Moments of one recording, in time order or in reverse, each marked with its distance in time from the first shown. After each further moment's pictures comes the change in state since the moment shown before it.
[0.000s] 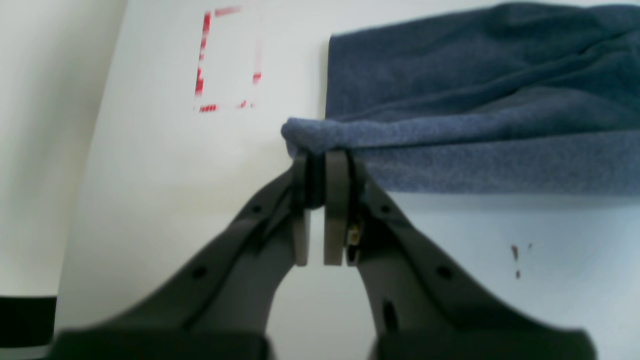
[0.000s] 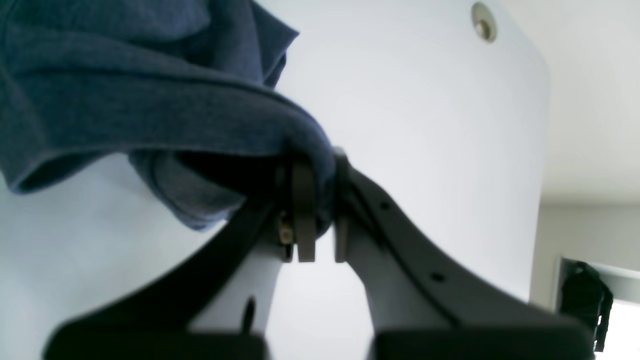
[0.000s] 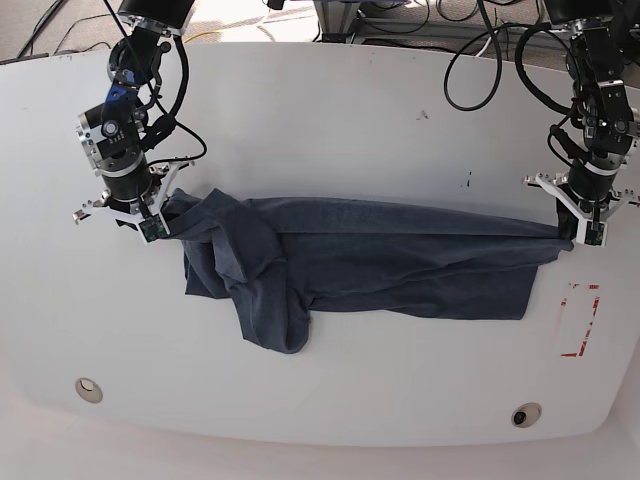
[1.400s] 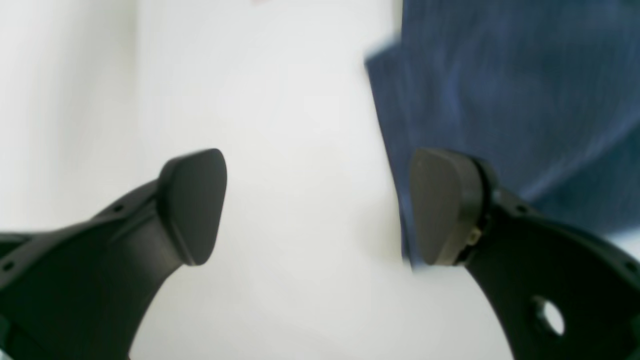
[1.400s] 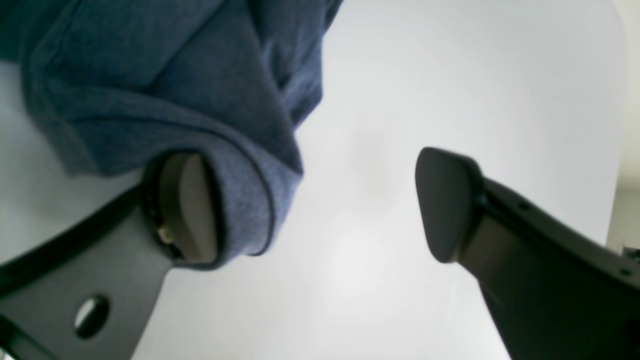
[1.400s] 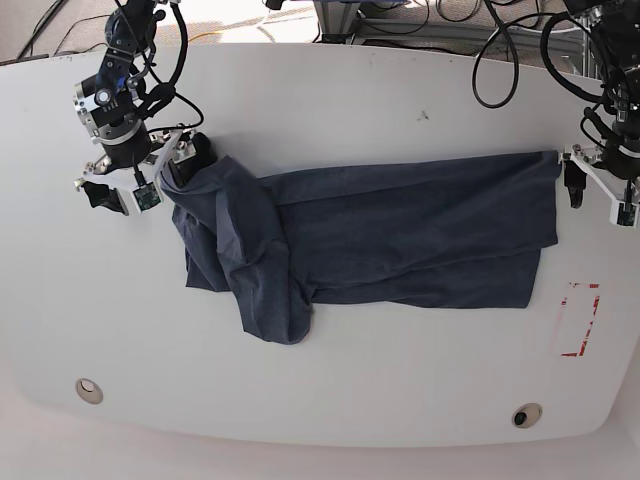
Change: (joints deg) left arm 0.9 -1.3 -11.8 -0.1 -0.1 -8.0 5.4; right arm -5.5 0.9 2.3 2.2 9.2 -0.1 -0.2
